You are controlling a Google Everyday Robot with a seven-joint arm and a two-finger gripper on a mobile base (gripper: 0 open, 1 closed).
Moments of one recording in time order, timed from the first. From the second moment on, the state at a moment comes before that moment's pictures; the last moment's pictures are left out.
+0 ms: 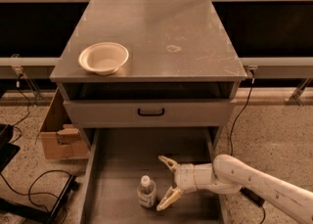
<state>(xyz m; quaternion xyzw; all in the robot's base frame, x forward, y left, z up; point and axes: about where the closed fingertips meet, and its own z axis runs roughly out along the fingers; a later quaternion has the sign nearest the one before) 0.476 -0.012 0.451 -0.58 0.58 0.36 0.44</state>
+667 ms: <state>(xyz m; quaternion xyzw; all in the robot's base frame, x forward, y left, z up) 0.455 0.029 0.459 -0.59 0.58 0.40 0.40</state>
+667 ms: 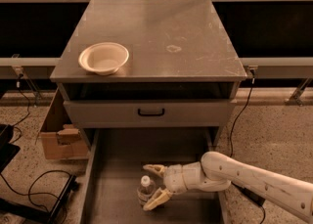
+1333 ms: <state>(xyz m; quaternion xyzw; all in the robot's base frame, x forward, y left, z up) 0.444 0.040 0.461 -0.57 0.59 0.42 0.39</state>
